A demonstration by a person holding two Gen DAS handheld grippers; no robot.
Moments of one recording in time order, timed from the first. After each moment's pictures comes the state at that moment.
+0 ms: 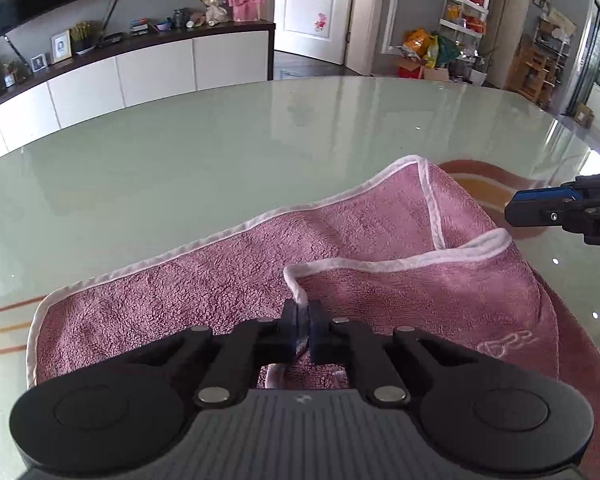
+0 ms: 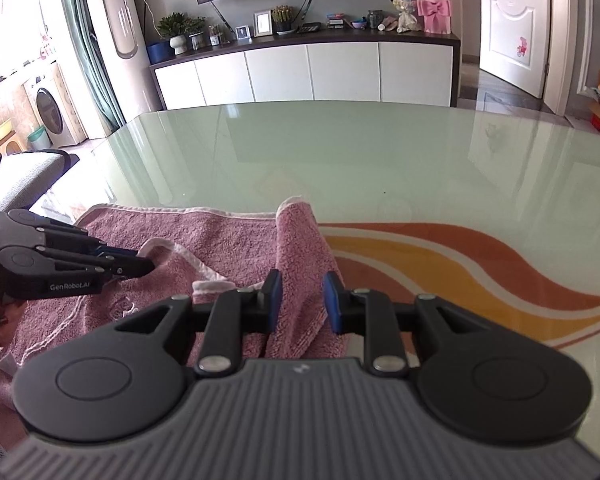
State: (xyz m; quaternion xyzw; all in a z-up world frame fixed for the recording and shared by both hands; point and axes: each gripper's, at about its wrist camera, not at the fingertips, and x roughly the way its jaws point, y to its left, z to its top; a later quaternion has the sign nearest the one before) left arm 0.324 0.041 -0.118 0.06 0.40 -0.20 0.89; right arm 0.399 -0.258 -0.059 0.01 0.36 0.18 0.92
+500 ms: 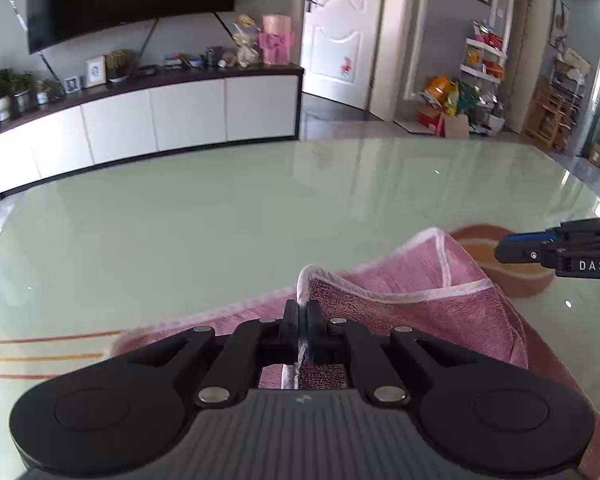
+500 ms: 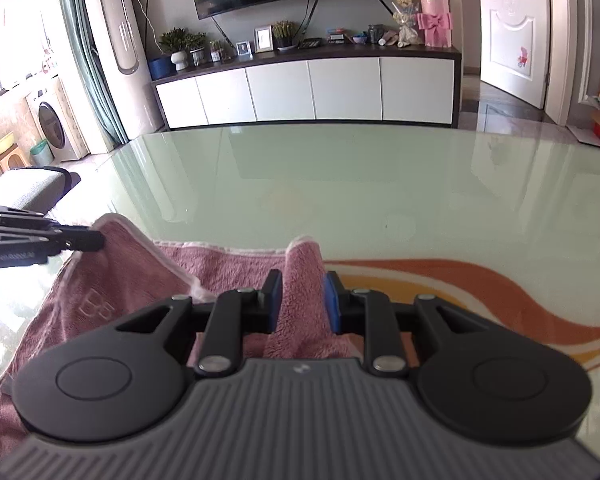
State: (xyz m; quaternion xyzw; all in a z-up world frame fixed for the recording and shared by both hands) left arm 0.314 0.089 -0.062 0.02 0.34 -0.14 0.93; right arm 0.421 -0.256 -0.048 0.01 0.33 0.18 0.92
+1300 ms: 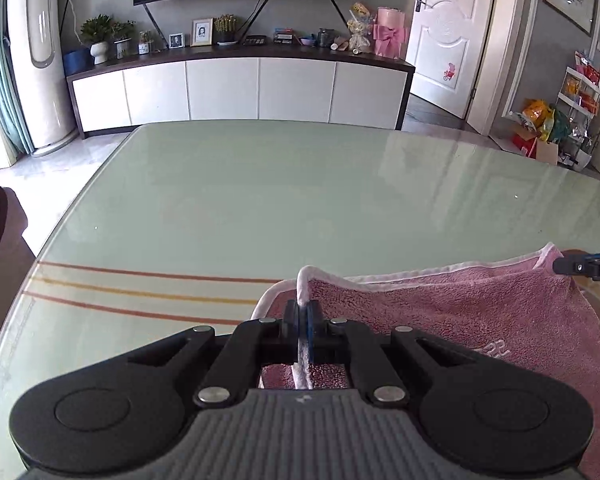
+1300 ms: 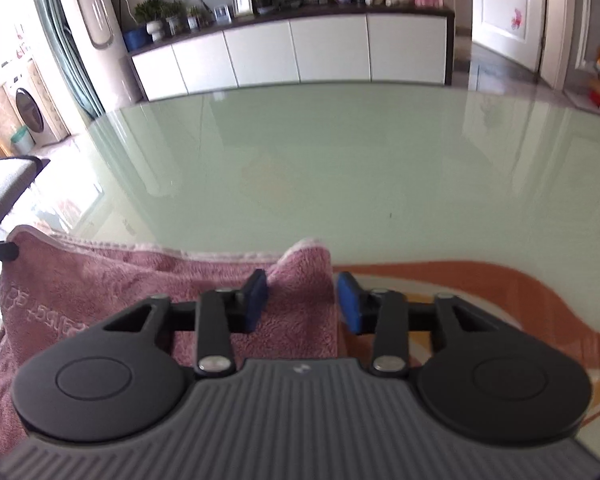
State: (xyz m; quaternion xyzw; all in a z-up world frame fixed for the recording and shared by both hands) left arm 0.307 0.169 -0.078 -0.03 0.38 -0.03 0.92; right arm 0.477 -0.238 -0.090 0.02 0.41 0.16 0.90
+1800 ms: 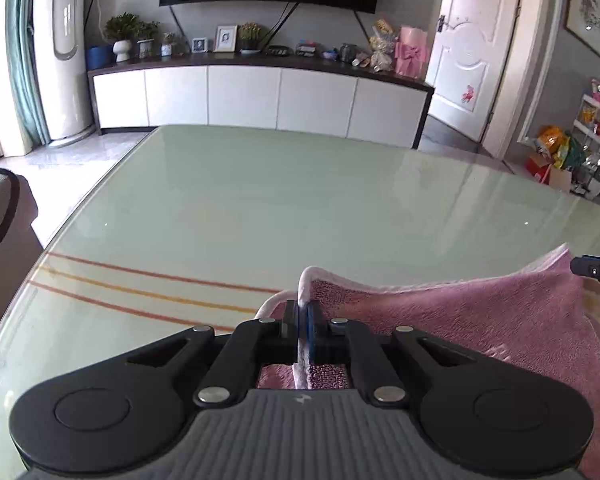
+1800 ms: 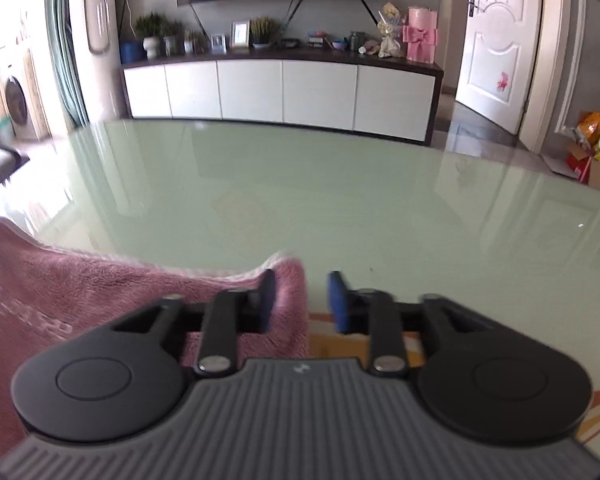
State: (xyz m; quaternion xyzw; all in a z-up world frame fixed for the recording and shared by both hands) left arm 0.313 0.180 -0.084 -0.06 0.36 0.01 0.93; right arm 0.465 -0.223 -0.080 -0.06 0.32 0.12 0.94
